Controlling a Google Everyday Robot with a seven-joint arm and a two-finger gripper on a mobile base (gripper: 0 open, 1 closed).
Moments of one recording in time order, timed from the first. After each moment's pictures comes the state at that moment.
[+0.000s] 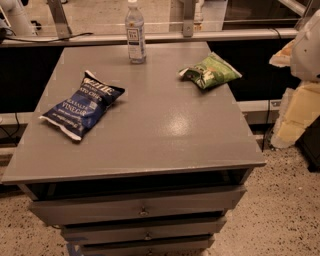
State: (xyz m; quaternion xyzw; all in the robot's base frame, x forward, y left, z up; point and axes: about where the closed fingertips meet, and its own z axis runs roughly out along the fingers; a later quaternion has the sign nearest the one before) arm 0.438 -0.217 0.977 -0.60 0.78 -0.03 0.16
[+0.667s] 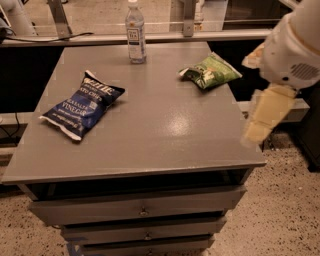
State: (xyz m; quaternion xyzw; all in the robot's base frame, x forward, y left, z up) arm 0.447 -0.172 0.970 -0.62 0.76 -0.01 0.19
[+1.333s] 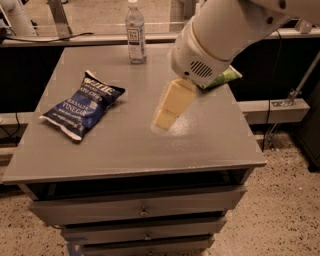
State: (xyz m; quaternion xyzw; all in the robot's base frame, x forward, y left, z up) arm 0.487 -0.015 0.965 -0.63 0.72 0.08 0.28
